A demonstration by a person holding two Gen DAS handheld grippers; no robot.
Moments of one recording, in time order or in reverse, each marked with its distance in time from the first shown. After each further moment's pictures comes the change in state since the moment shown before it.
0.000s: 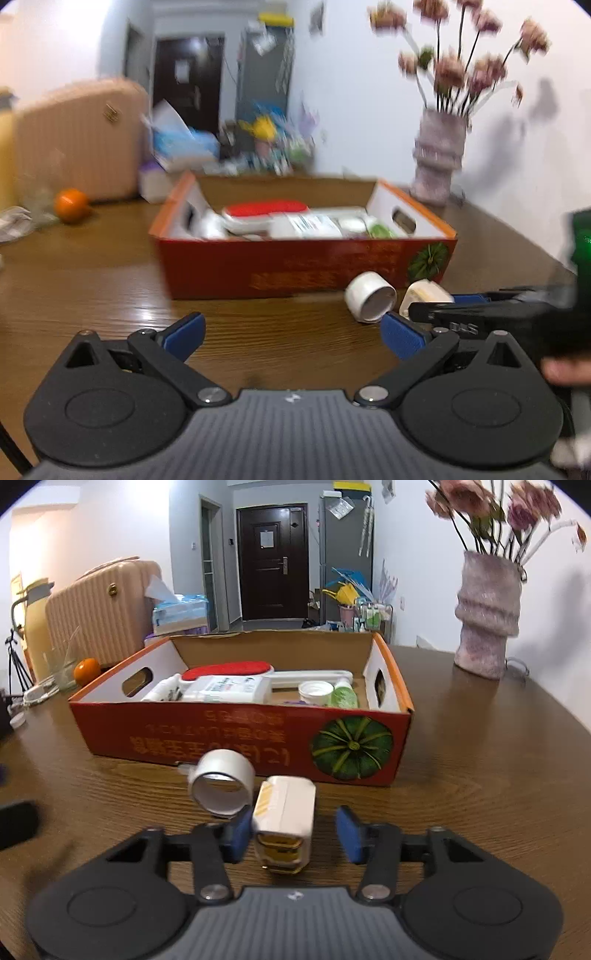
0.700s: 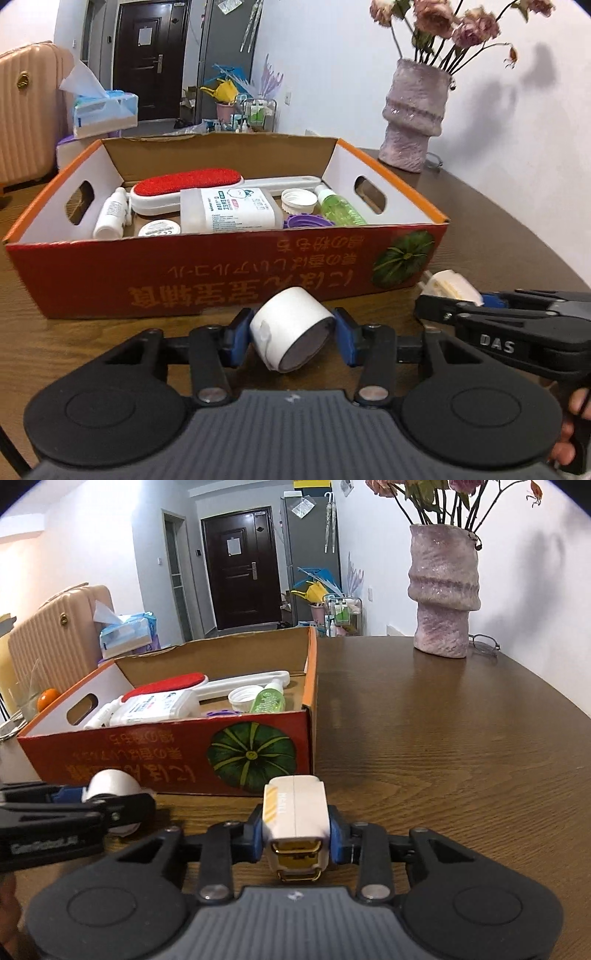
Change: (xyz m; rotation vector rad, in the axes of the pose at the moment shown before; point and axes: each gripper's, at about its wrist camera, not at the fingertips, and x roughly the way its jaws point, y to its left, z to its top) left arm 0.077 -0.038 0.013 0.018 0.082 -0.108; right arm 0.017 -0.061 0.003 0.089 -0.016 -0.036
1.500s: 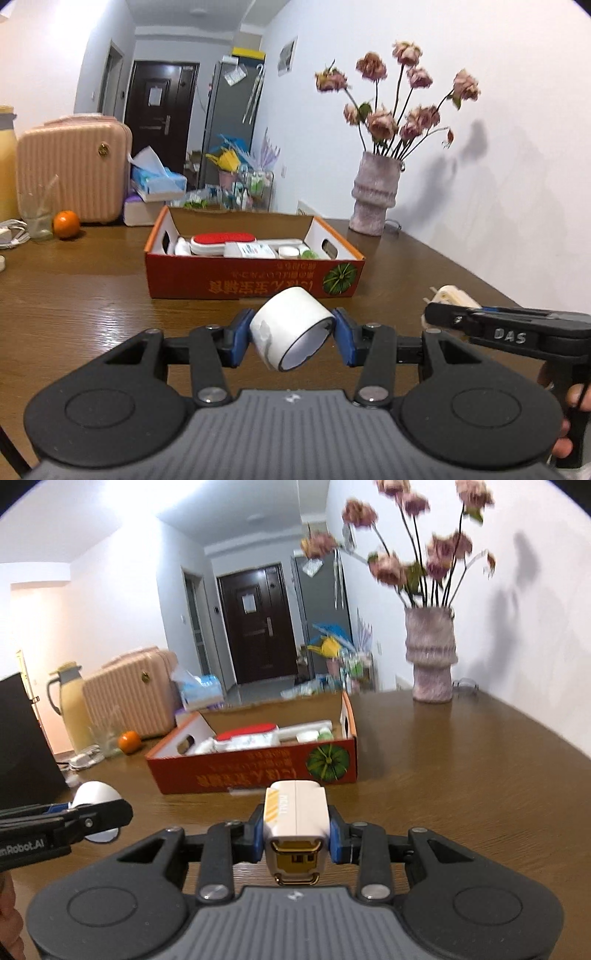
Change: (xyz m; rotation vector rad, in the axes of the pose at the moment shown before) left arm -0.220 -0.007 -0.064 -0.011 -0.240 -0.015; right arm -0.201 0.054 -0.058 0.034 -0.204 0.064
